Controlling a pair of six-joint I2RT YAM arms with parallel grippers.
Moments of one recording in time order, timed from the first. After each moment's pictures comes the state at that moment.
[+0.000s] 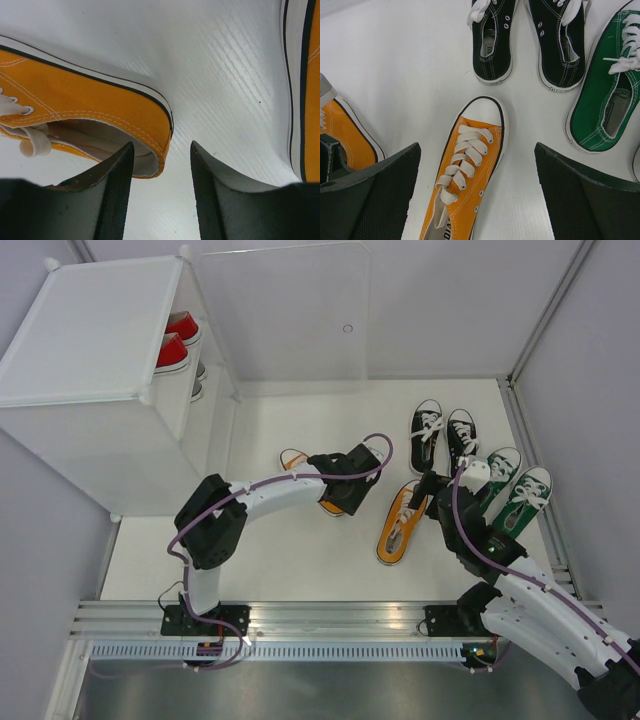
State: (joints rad) left arm -0.93 1.92 1.45 -0.63 -0.21 -0.25; right arm 0.62 0.71 0.54 -0.31 0.62 0.55
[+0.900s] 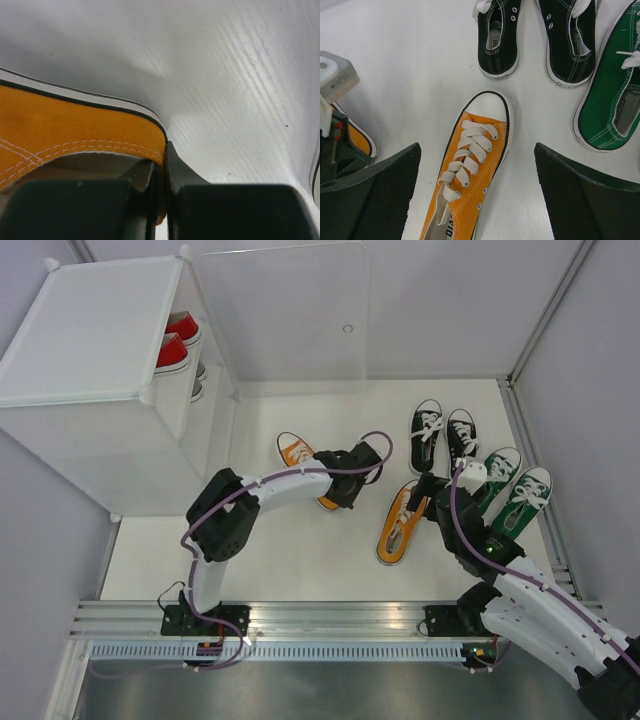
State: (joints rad) left arm -0.92 2.02 1.51 -0.66 -0.25 -0.28; right arm 0.62 0.71 0.52 -0.30 0.59 0.56
